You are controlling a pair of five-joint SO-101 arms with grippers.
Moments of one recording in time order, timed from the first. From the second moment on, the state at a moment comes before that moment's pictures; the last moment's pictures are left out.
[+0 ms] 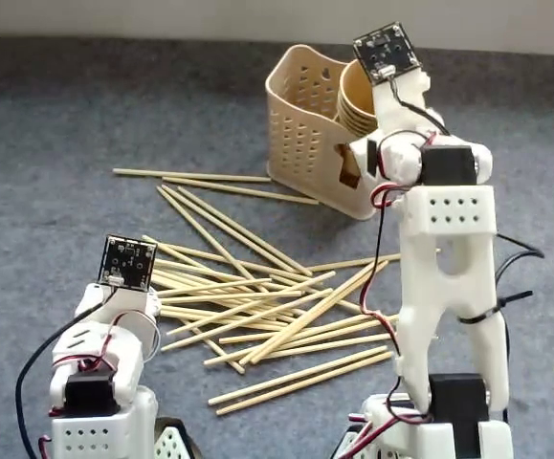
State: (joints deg) left arm -9.5 -103.3 89.7 64.5 -10.1; right arm -7.8 -14.3 -4.0 69.1 24.4
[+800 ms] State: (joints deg) left arm -9.5 -103.3 89.7 64.5 -10.1; right arm -7.7 -18.5 9.2 53.8 24.1
